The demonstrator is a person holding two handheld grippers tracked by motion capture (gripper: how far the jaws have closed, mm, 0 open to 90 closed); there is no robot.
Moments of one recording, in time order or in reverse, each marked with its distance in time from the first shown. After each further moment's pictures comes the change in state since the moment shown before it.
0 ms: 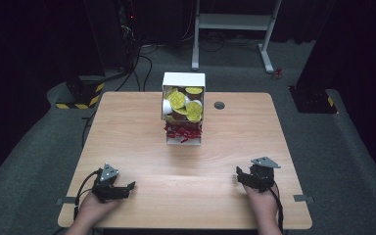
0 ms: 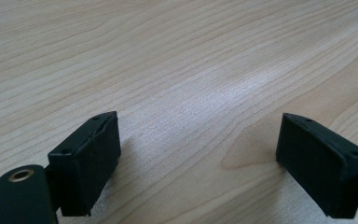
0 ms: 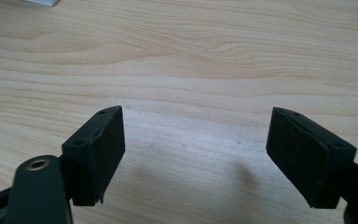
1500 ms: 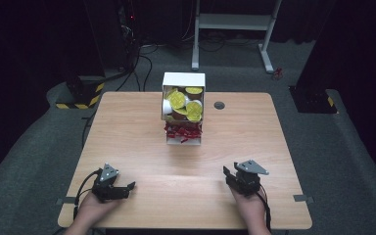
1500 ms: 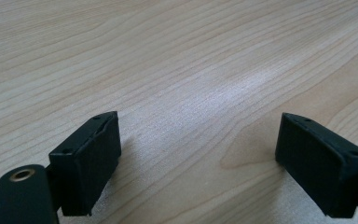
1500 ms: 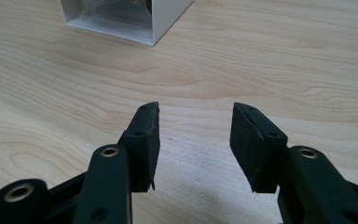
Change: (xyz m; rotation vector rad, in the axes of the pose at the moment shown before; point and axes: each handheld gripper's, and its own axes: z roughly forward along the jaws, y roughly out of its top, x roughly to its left) left arm 0.000 0.000 0.000 -0.002 -0.010 -0.001; right arm 0.049 0.006 -0.016 -0.109 0.122 -0.040
